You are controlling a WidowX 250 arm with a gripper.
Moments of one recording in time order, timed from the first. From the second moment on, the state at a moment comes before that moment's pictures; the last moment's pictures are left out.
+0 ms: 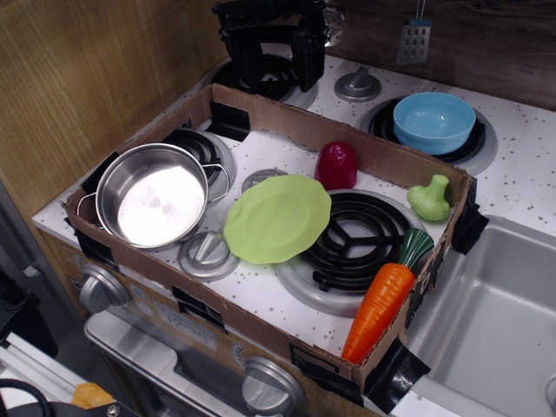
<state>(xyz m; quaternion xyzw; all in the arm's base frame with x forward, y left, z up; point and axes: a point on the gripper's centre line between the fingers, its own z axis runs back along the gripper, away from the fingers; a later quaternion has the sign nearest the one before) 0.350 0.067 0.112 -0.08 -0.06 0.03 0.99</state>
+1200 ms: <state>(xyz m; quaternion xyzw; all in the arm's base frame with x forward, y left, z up) 0.273 -0.023 0.118 -0.23 -0.11 -0.01 0.97</state>
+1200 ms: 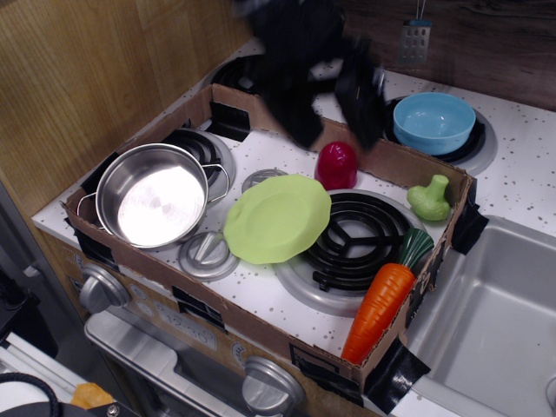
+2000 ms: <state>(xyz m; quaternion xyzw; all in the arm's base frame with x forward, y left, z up) 0.246 -0.057 0.055 -0.29 -0.13 0.03 0.95</state>
